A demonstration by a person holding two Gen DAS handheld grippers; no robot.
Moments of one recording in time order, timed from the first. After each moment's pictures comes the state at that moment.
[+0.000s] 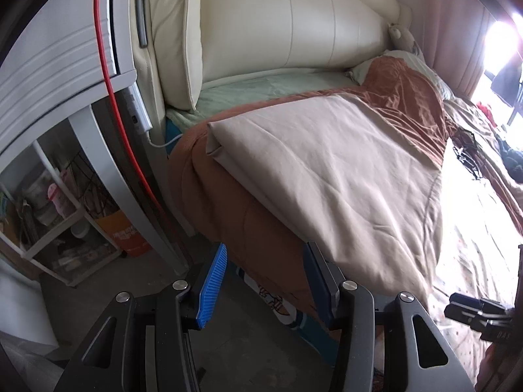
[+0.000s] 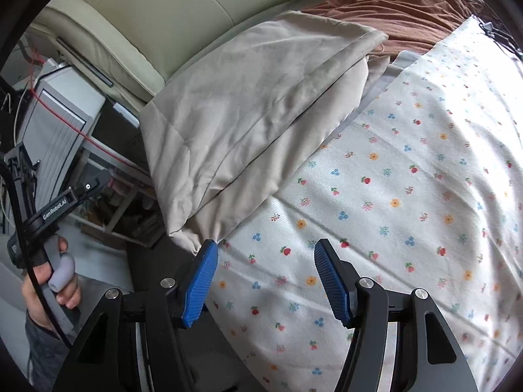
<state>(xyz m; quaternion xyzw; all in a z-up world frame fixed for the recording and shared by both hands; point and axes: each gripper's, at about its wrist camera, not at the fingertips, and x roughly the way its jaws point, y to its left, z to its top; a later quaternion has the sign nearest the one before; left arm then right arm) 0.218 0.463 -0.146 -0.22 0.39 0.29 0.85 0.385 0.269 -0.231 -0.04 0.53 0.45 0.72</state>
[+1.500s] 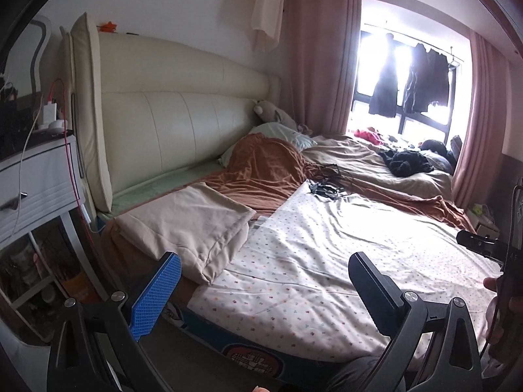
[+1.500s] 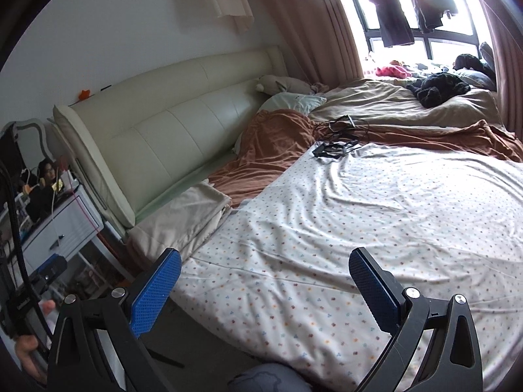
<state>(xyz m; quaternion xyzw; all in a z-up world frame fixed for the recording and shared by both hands) 0.107 0.178 0.015 -0.11 0.20 0.14 0.96 0.235 -0.073 -0.031 0.05 0.28 0.28 0.92</state>
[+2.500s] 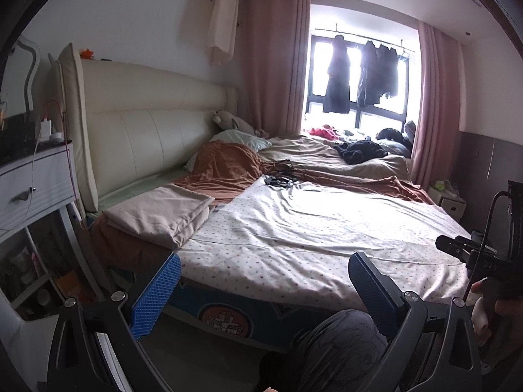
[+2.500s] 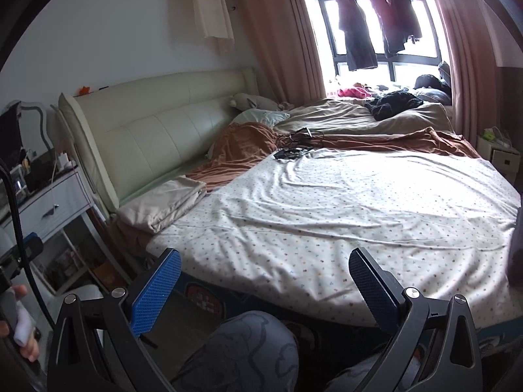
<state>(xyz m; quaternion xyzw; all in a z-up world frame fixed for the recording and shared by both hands) -0.025 0.078 0.002 -0.07 0.18 0.06 0.98 0.066 -0.156 -0.068 0.03 0.23 0.21 0.95</state>
